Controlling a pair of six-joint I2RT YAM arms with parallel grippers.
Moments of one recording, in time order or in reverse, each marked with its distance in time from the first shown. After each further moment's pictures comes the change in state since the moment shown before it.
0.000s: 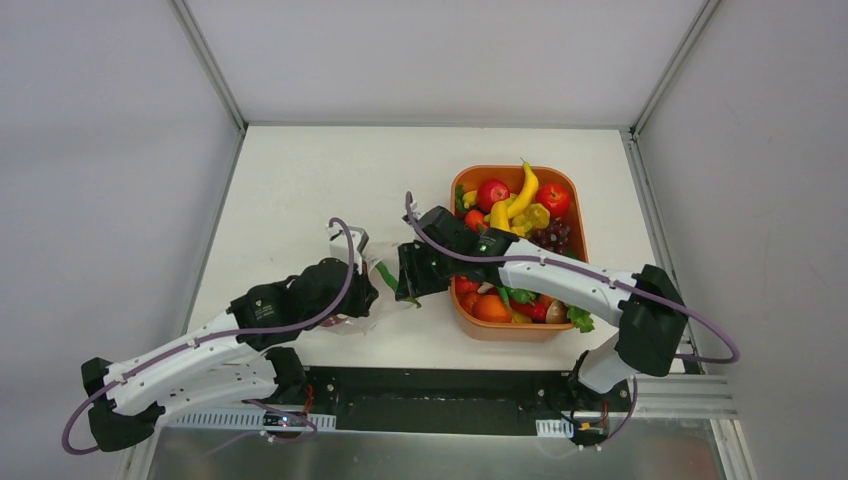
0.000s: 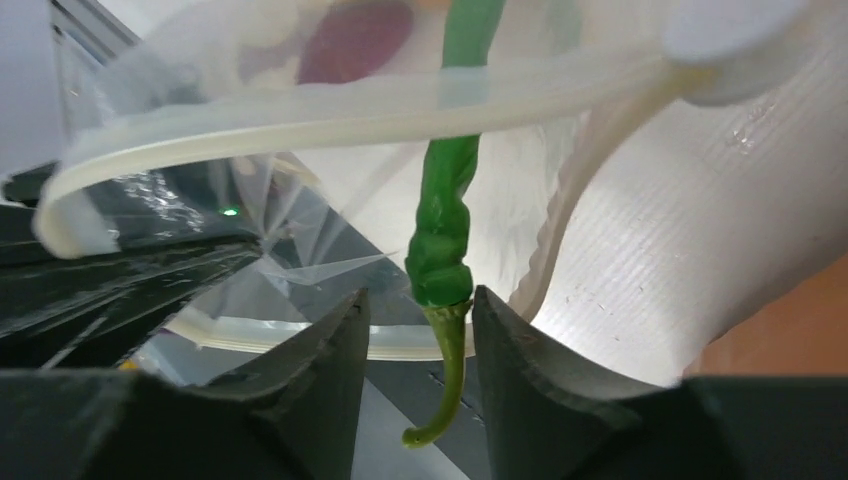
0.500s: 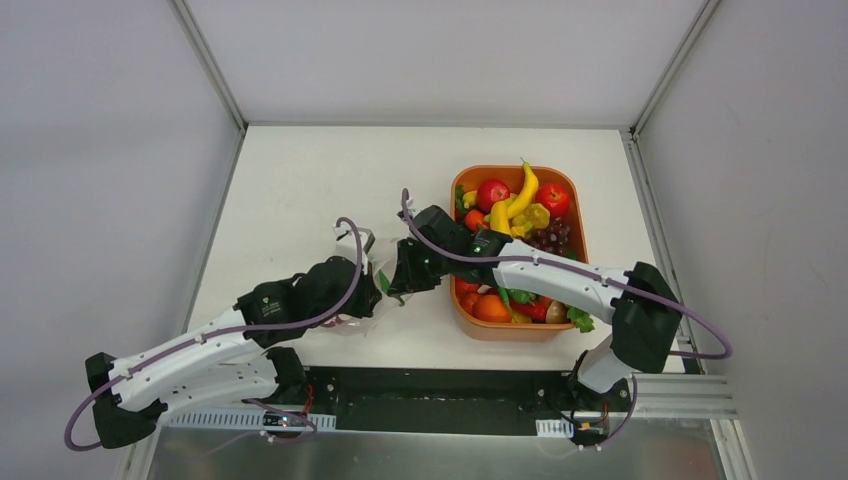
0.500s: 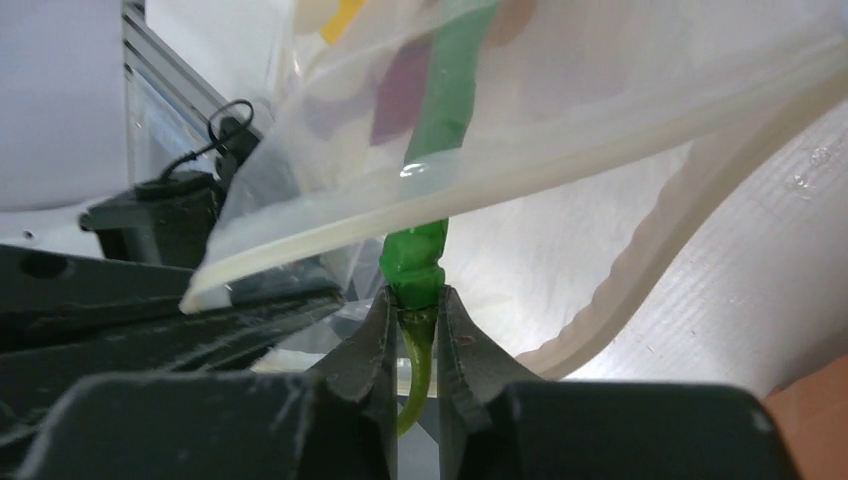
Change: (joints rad) left arm 0.000 0.038 0.003 0.006 0.027 0.000; right arm 0.018 0.037 0.005 0.073 -0.007 0.032
